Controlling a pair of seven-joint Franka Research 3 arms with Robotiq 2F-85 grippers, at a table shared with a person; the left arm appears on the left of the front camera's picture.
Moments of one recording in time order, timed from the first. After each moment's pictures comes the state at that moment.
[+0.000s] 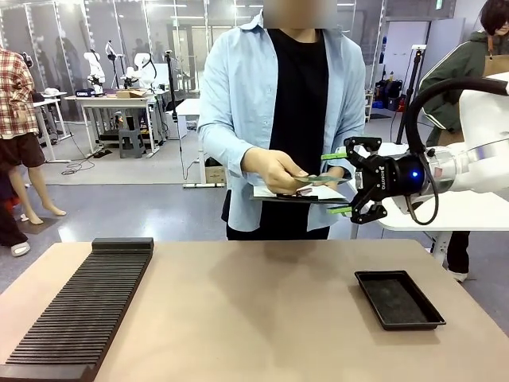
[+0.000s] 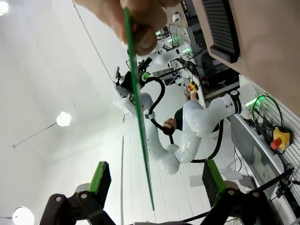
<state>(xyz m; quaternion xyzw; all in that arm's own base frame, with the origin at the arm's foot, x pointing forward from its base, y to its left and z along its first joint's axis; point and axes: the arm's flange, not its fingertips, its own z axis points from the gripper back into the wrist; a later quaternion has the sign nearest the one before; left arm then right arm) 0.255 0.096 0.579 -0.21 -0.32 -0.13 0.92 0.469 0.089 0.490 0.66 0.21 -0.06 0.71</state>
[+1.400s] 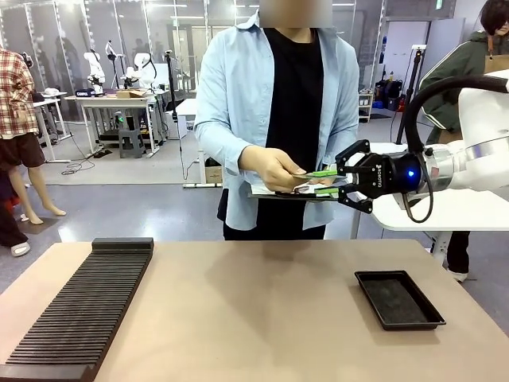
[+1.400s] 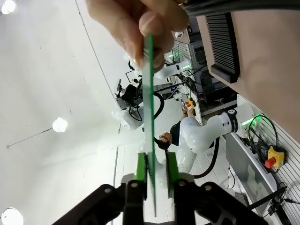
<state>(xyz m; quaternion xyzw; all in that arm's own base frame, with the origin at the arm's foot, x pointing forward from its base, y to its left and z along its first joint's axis) 0.255 0.096 0.579 -0.21 -0.32 -0.13 0.92 0.476 0.090 0.492 0.67 0.16 -0.06 0.72</state>
